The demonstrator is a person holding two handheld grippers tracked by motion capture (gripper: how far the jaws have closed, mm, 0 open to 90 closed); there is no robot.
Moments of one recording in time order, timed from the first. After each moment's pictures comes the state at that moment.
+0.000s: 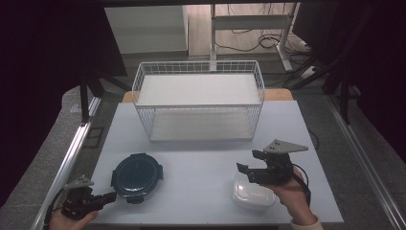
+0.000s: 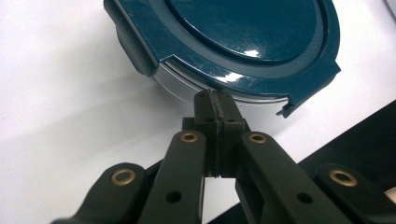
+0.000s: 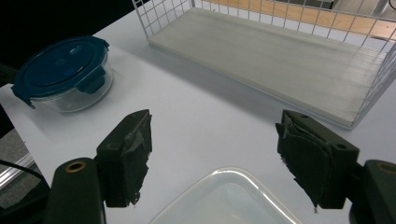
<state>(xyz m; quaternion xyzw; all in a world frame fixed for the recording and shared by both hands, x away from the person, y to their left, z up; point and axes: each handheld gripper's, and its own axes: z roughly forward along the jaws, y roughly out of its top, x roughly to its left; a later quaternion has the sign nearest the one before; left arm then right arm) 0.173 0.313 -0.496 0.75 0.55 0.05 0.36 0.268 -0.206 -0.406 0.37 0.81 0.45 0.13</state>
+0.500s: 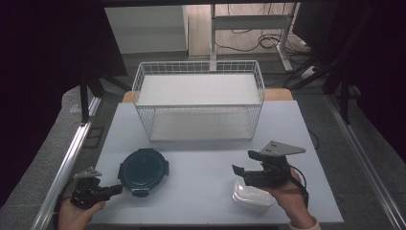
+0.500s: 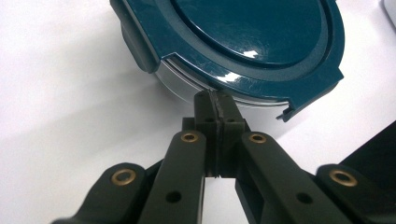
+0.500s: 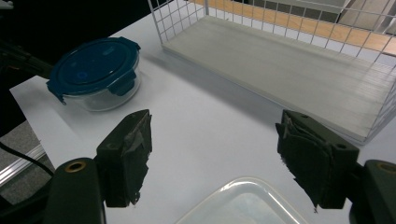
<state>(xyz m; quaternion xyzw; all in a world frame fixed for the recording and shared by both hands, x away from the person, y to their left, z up) 0.198 0.302 -0.495 0.76 0.55 0.05 0.35 0.257 -0.194 -0.396 0.35 0.81 0.45 0.13</state>
